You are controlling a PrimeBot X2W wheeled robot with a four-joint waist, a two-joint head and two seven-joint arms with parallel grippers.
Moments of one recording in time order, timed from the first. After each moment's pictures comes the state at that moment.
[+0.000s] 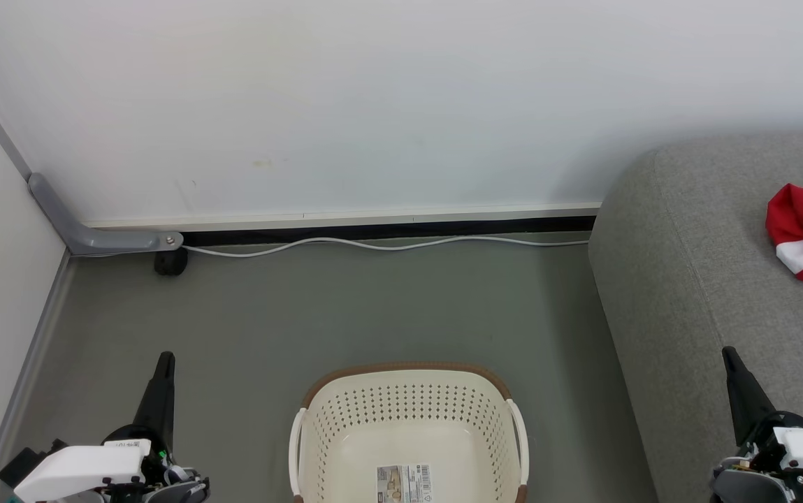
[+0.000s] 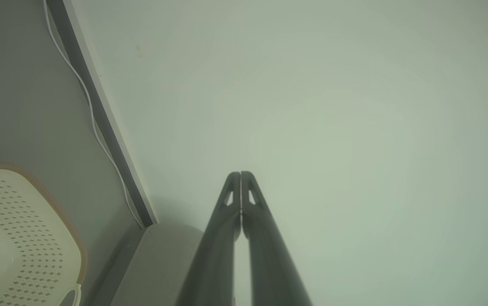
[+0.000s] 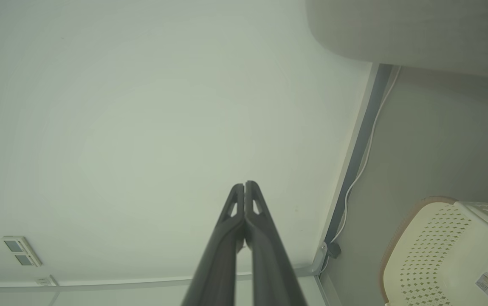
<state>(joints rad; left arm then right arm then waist) -0.05 0.03 0.08 0.27 -1.60 -0.13 0.11 -0.07 -0.04 -0.13 0.28 1.60 0.13 0.11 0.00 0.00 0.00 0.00</state>
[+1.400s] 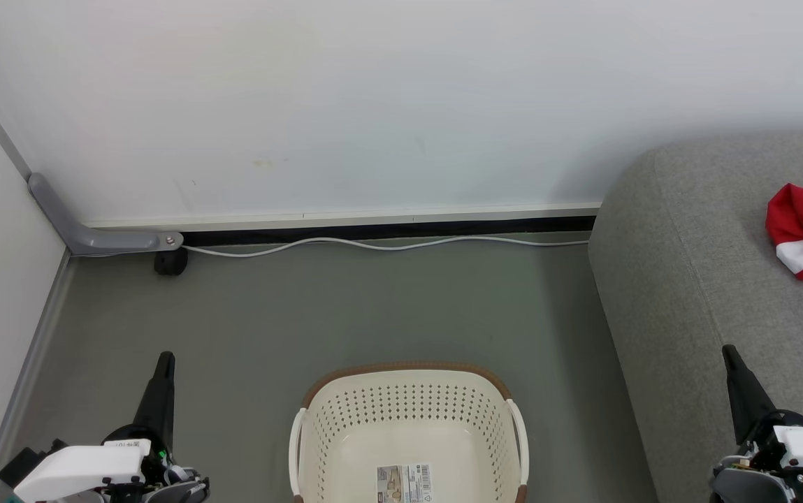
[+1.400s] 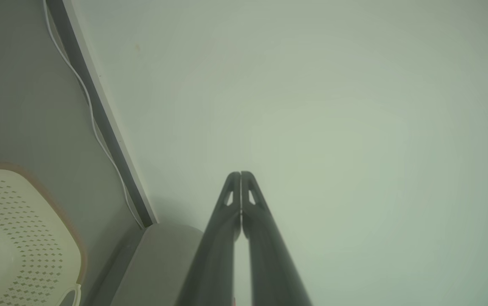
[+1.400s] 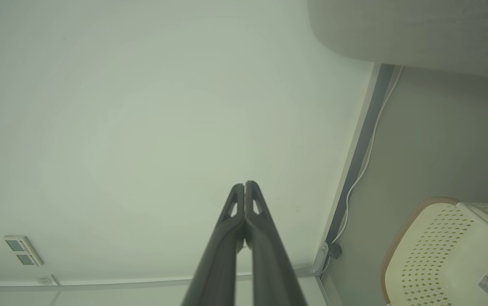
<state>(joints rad) -0.05 0.03 0.08 0.27 -1.60 -0.13 0.11 -0.07 -0.04 -0.13 0.28 1.60 0.13 0.11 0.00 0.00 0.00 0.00</state>
